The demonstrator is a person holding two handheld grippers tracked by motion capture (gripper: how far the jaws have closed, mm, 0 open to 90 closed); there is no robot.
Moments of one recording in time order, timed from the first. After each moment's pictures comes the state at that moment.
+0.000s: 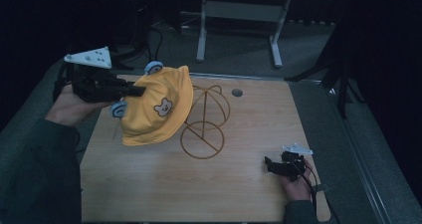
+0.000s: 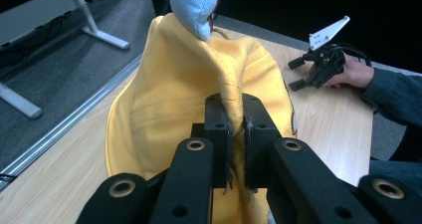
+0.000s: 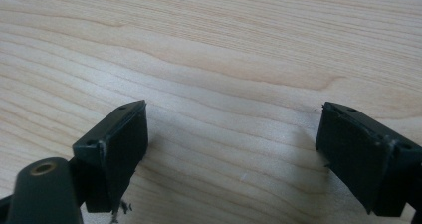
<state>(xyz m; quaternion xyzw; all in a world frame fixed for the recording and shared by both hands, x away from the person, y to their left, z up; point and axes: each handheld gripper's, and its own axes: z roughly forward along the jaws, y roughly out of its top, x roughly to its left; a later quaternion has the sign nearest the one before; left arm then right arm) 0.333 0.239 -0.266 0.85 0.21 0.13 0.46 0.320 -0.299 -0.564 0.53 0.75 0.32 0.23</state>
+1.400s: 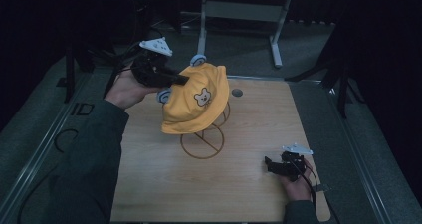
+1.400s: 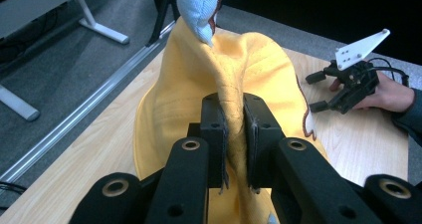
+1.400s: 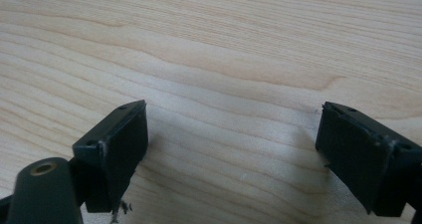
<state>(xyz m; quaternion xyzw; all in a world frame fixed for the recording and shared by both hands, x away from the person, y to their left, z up) 0.394 0.138 -0.272 0.87 0.22 0.14 0.42 0.320 -0.299 -0.564 0.53 0.75 0.32 0.23</state>
